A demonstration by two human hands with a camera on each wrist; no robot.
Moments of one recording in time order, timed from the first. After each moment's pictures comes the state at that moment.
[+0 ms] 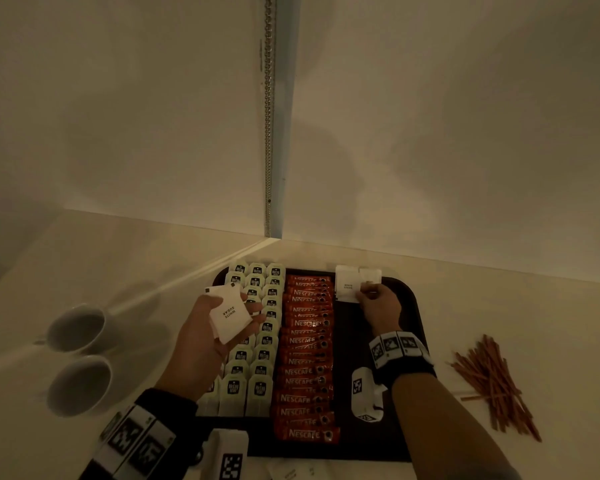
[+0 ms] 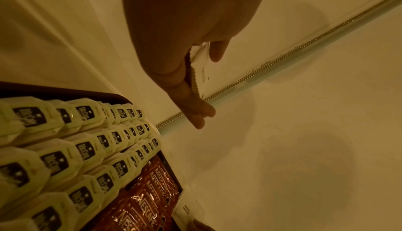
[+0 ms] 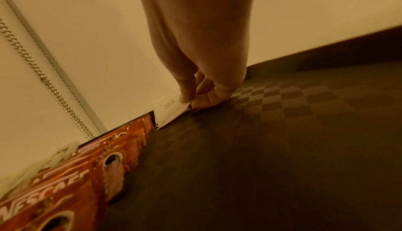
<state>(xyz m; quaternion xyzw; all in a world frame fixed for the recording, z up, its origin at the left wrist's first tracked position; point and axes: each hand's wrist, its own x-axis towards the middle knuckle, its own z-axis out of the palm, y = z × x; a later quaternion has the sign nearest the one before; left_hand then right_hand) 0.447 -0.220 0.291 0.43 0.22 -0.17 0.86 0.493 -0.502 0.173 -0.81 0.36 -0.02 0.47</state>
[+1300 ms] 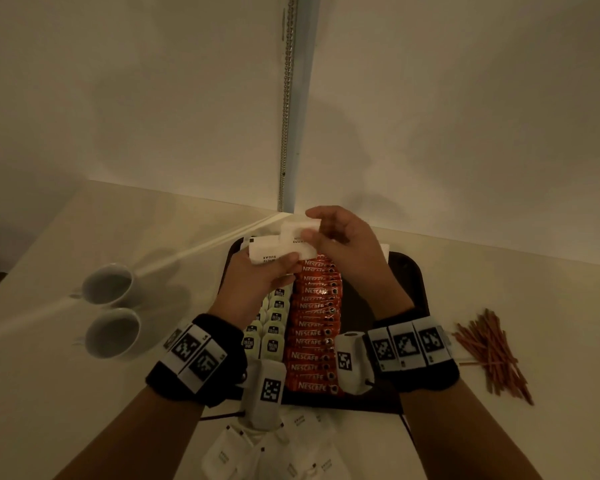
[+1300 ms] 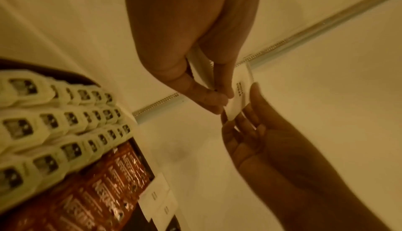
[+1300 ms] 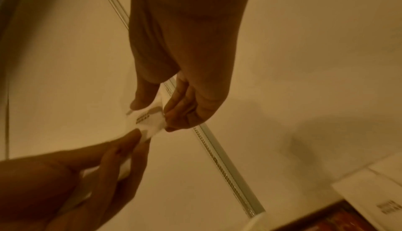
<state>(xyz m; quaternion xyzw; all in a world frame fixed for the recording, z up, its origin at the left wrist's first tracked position) 0.446 -0.247 0.305 0.59 0.07 -0.14 0.80 0.454 -0.404 0.333 -0.76 -0.02 -0.03 0.65</state>
